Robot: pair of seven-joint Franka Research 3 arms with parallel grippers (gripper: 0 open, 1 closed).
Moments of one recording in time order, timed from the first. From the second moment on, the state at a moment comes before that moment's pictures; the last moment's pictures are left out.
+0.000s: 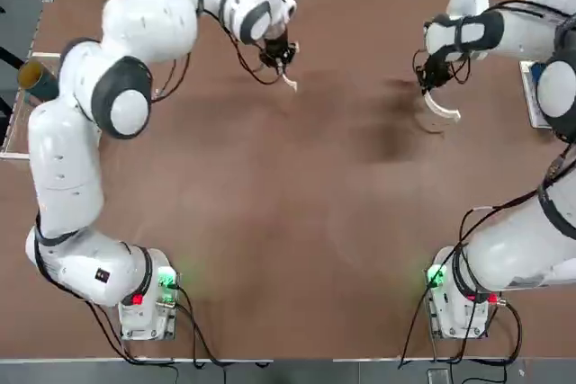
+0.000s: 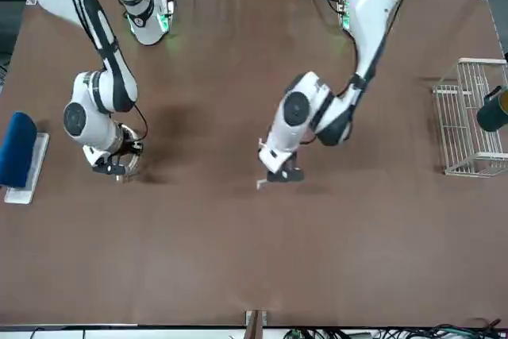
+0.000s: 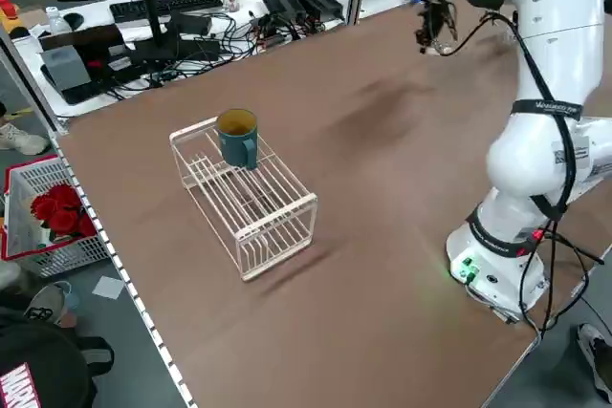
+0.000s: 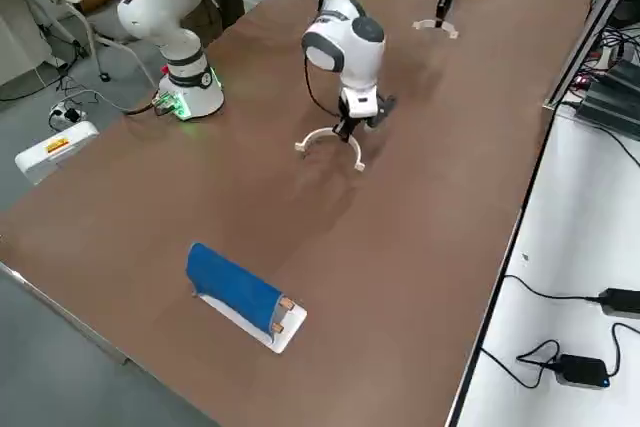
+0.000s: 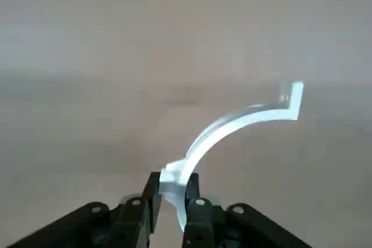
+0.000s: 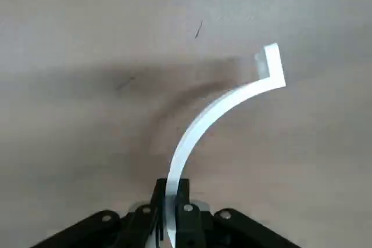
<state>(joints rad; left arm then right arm) -0.43 0.70 -0.36 -1.52 0.17 2.24 -0.86 0.03 0.26 0.02 -2.18 0.04 2.29 0.14</state>
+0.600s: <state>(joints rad) -0.63 0.90 -0.28 -1.36 0.17 2.25 -1.00 0.06 0.15 0.08 -1.87 0.04 1.90 0.33</state>
